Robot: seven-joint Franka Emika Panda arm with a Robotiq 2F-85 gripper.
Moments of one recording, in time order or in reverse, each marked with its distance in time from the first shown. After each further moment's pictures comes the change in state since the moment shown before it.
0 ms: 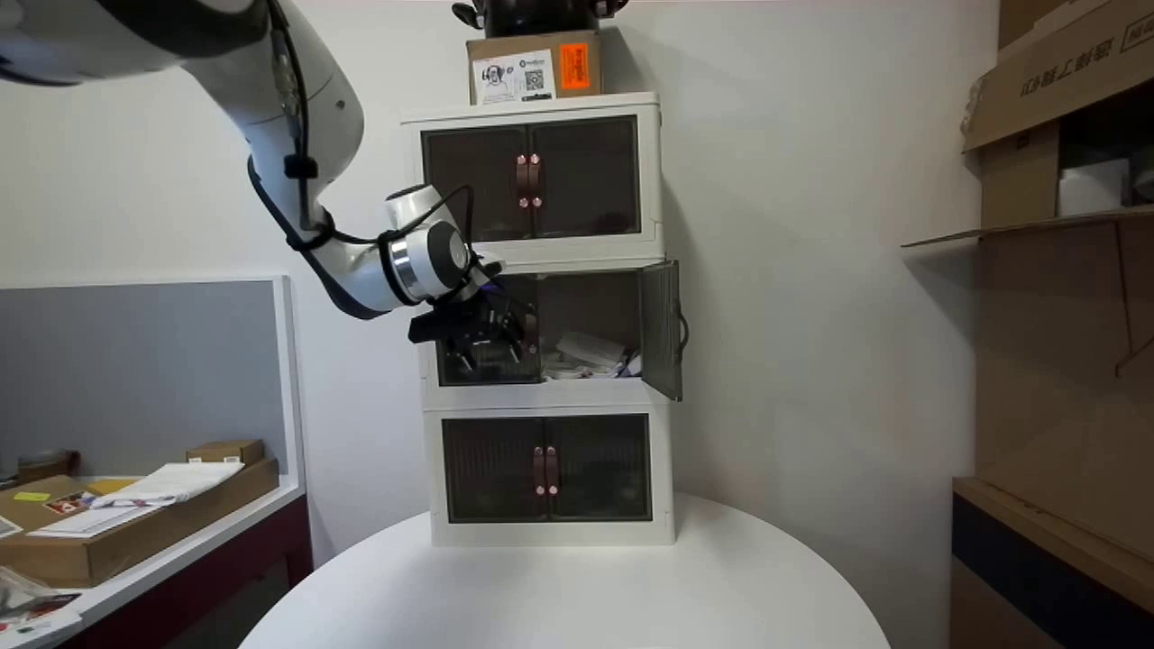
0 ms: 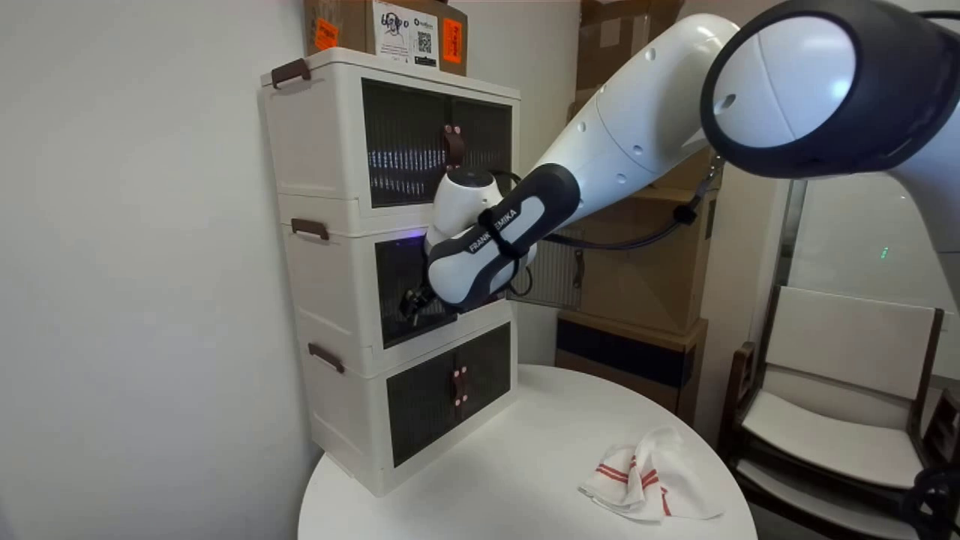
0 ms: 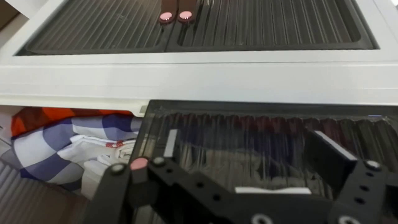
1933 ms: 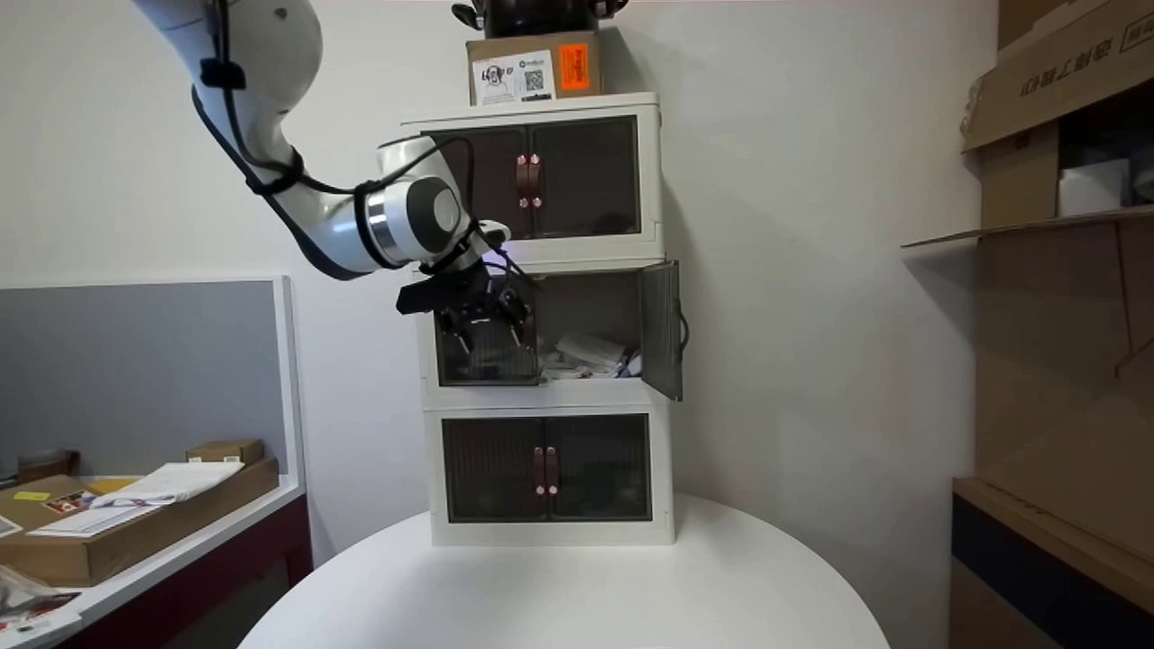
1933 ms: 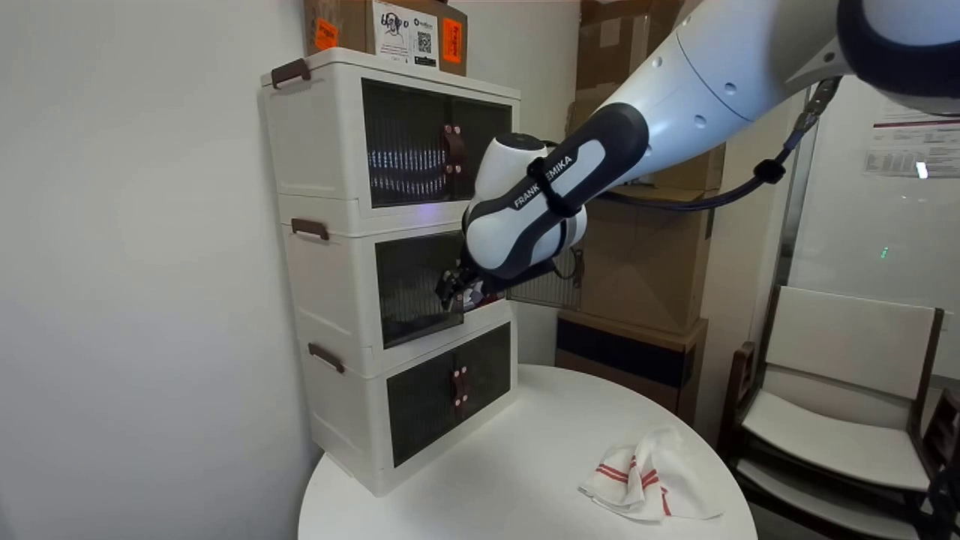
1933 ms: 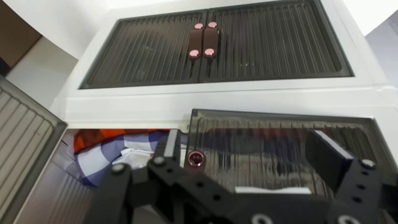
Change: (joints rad) arm -0.081 -0.260 0.031 -0.262 0.114 -0.021 -0.105
